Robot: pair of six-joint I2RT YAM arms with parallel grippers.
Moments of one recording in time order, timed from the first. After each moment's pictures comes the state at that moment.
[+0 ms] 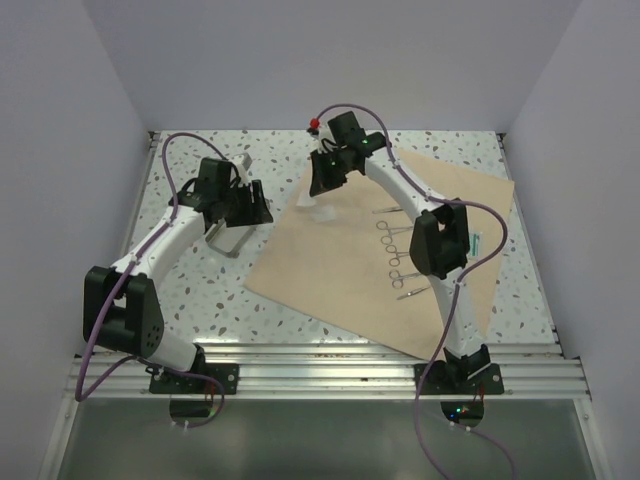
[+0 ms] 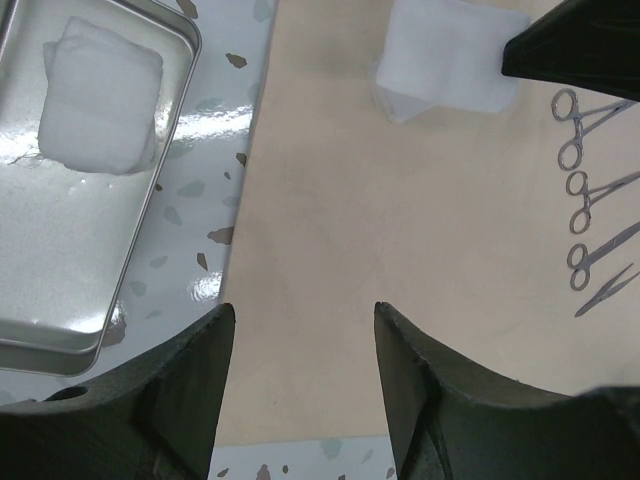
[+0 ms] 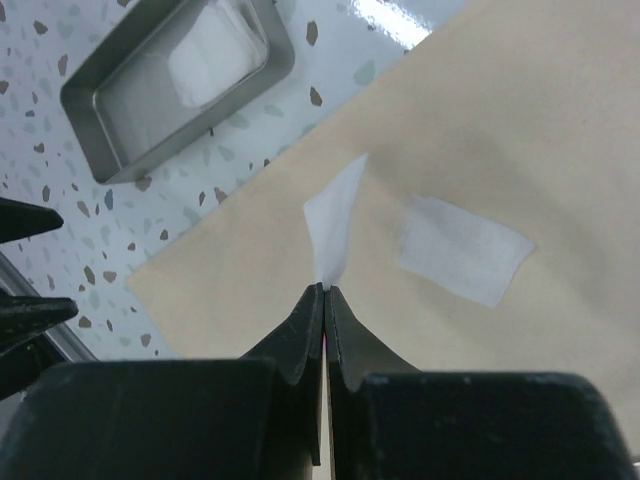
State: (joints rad) left arm -0.22 1.49 1.13 -0.49 0.26 -0.33; right arm 0.51 2.29 2.19 -0.83 -0.39 0.20
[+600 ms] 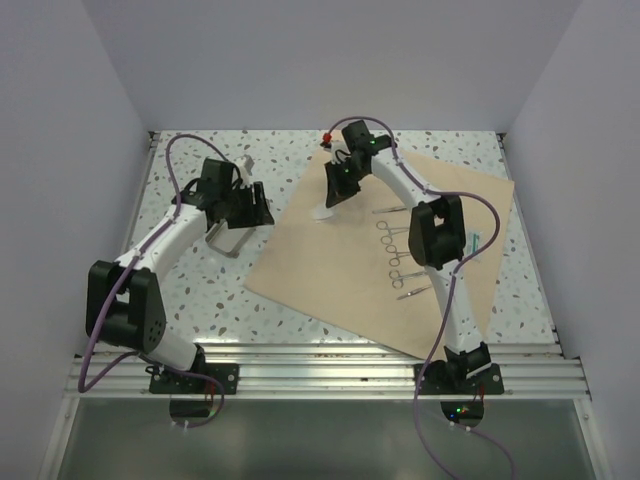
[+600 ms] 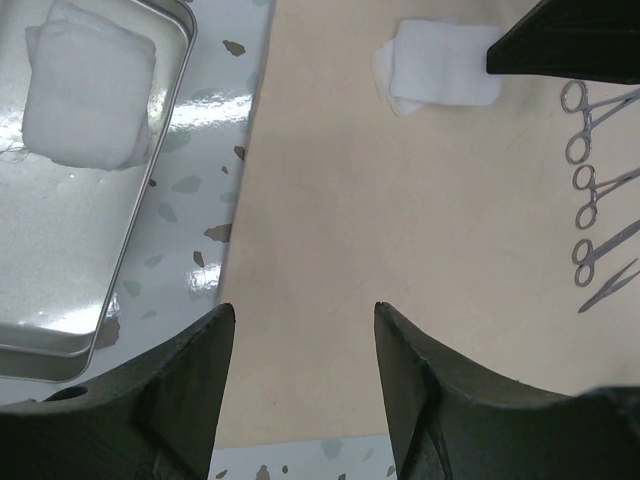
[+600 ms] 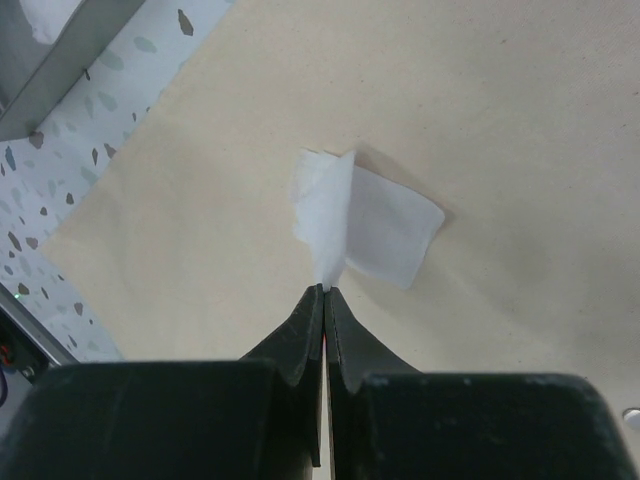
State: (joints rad) left arm -0.22 1.52 1.13 -0.49 0.27 -0.33; right arm 0.43 2.44 2.27 -0.95 -0.46 0.09
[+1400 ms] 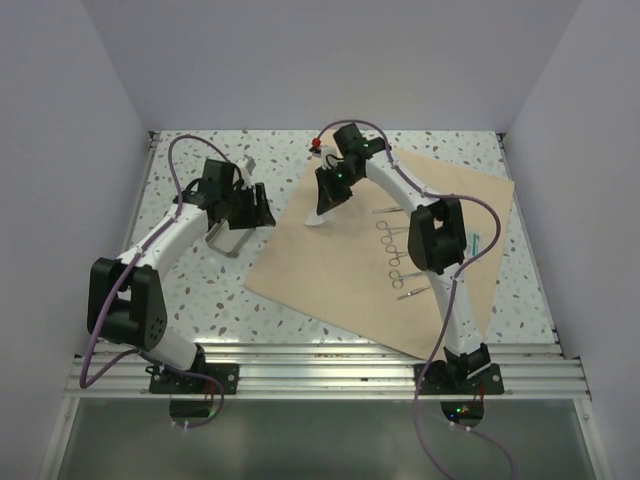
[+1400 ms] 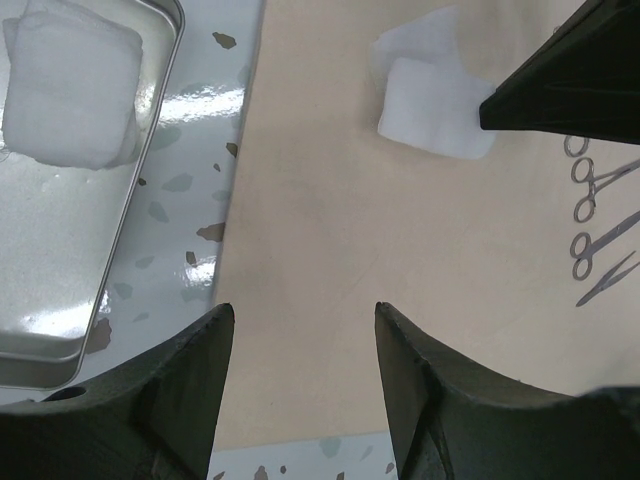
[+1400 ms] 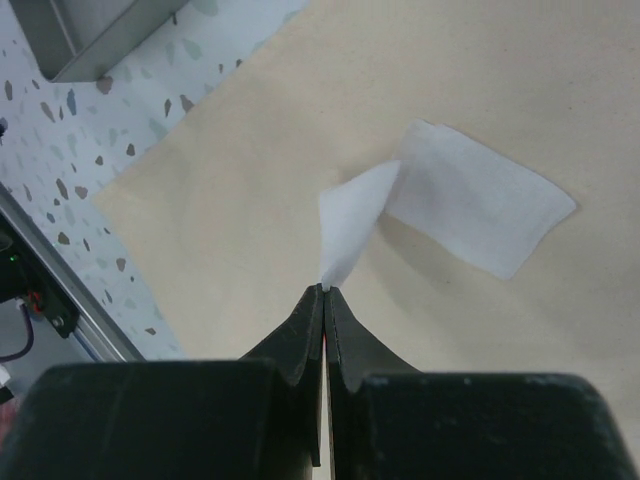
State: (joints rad) left arm -0.22 1.54 1.13 -0.48 0.29 -0.33; right arm 0.47 2.39 2.20 -0.96 -0.54 0.06
